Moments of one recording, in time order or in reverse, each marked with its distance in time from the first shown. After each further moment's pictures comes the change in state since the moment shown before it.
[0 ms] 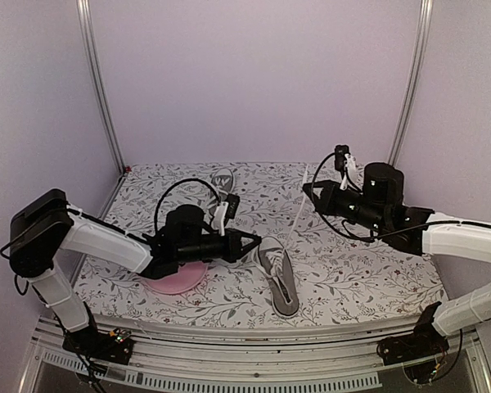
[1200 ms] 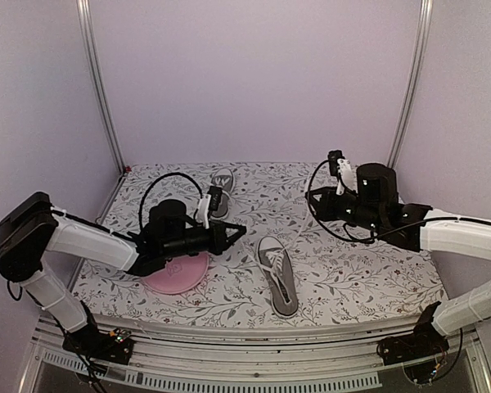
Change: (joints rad) left arm 0.091 -0.102 -0.087 0.026 -0.020 0.032; right arm -0.008 -0.024 0.004 -0.150 0.081 -0.132
